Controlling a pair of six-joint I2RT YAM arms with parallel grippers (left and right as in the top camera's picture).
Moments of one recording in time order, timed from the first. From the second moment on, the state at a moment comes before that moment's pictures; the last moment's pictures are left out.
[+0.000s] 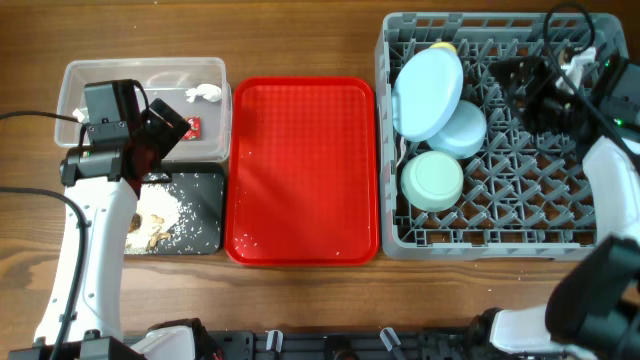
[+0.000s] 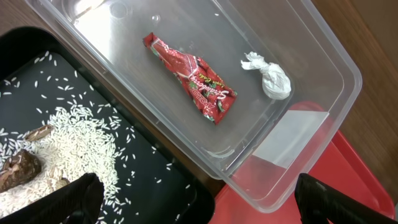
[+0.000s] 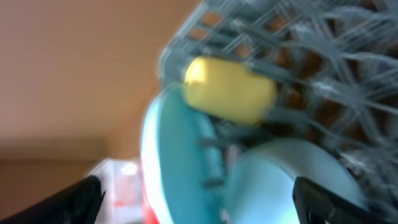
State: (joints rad) left arm 0.12 1.37 1.11 -0.73 -0.08 -0.71; right arm -0.38 1.61 1.18 -0.40 -0.78 0.47
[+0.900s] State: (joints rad) left arm 0.12 1.37 1.11 -0.73 -0.08 -0.71; right arm -0.38 1.26 1.23 -0.77 -0.42 0.42
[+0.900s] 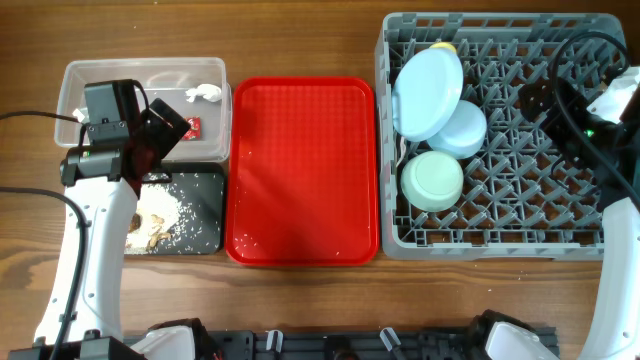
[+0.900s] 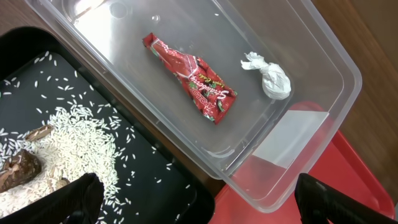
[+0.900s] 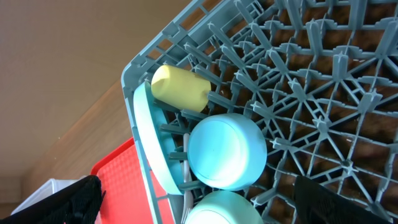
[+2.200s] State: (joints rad) left arm 0.12 1.37 1.11 -0.73 -0.08 -0.71; right arm 0.23 0.15 0.45 -0.11 0.25 0.79
